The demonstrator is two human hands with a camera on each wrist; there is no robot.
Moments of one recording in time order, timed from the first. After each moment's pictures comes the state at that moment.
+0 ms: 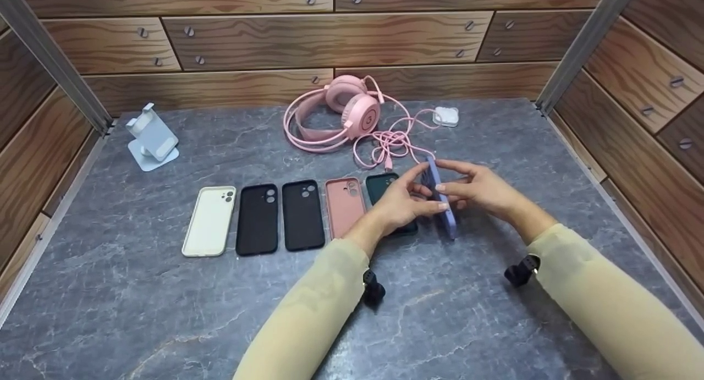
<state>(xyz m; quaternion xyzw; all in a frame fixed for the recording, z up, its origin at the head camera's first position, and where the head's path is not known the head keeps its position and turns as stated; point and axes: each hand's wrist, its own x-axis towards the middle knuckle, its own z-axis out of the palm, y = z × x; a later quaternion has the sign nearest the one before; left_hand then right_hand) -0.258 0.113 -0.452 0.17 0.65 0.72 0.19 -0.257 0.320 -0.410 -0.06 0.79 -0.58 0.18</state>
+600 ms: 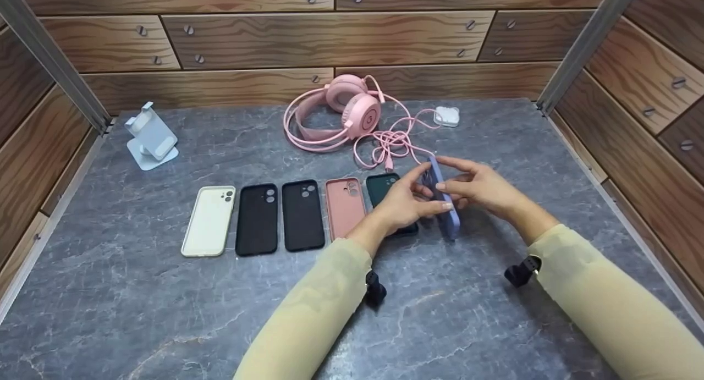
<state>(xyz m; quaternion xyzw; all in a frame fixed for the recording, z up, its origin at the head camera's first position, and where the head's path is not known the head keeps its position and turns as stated) -0.258 0.118 -0.453 0.18 0.65 0.72 0.17 -0.258 0.316 -0.407 -0.06 0.78 -0.60 0.18</state>
